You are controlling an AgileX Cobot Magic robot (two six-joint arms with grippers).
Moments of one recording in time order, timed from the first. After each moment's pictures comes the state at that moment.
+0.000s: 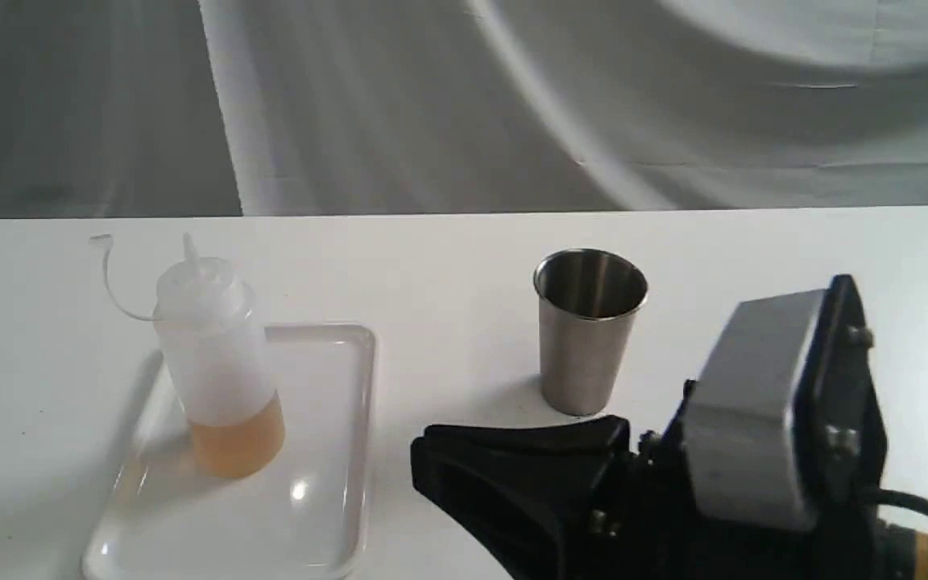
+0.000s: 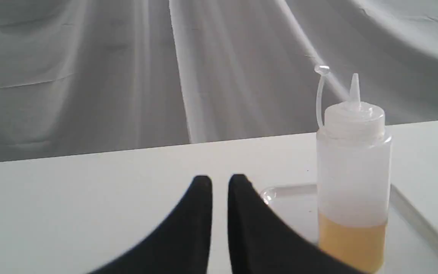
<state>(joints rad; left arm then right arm) 0.01 0.00 0.00 0.04 0.13 0.04 0.83 1.13 -0.47 -0.11 -0.43 0.26</state>
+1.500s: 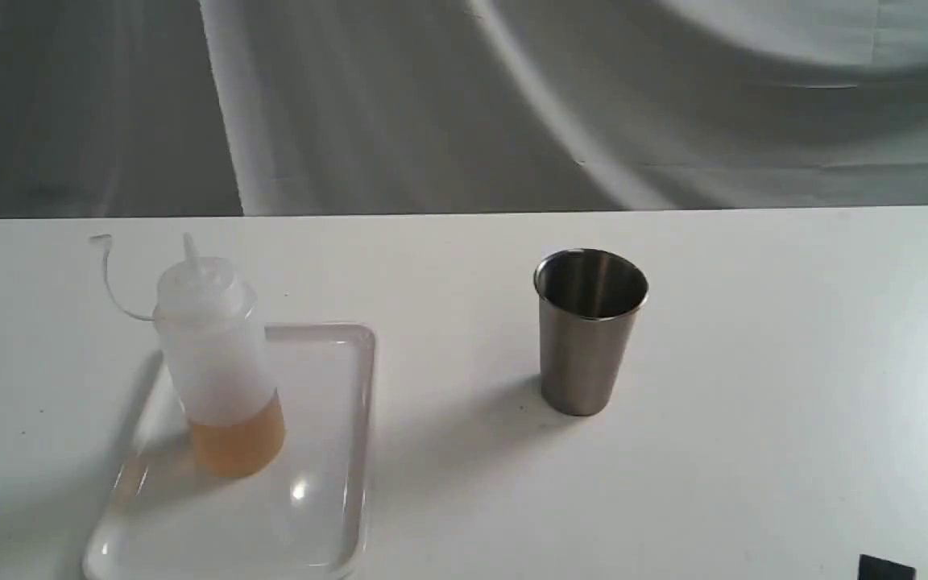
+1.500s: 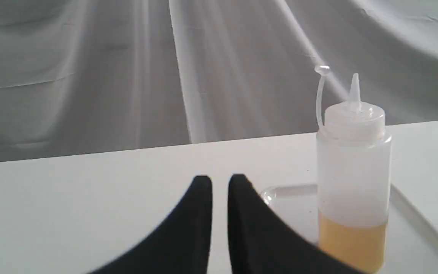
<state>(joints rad) 0.01 0.00 0.00 0.04 0.13 0.04 0.83 0.87 -0.14 -0.09 -0.40 0.16</state>
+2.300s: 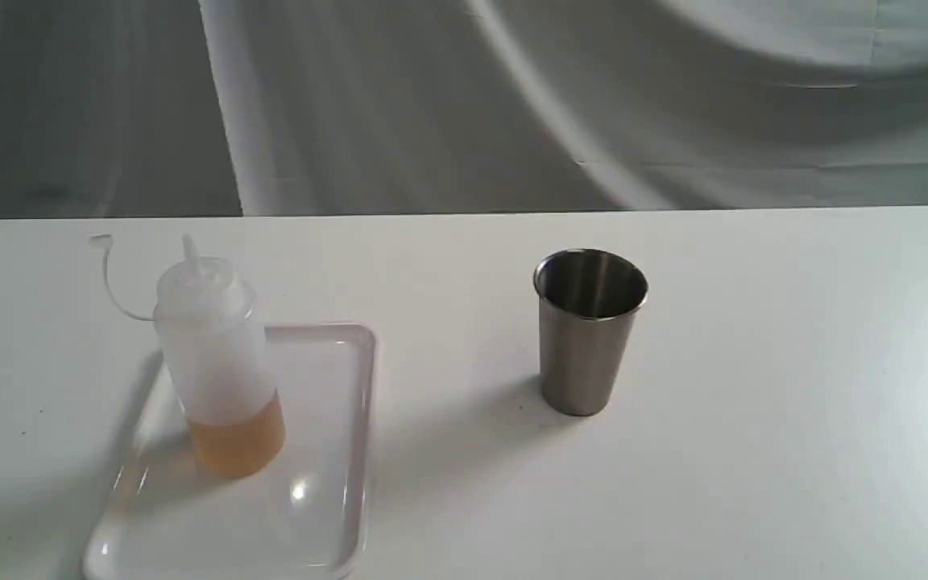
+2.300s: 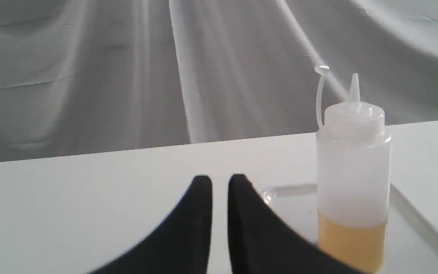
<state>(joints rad) 0.01 0.00 0.00 0.04 0.13 0.04 0.74 0.25 -0.09 -0.07 0.26 0.16</state>
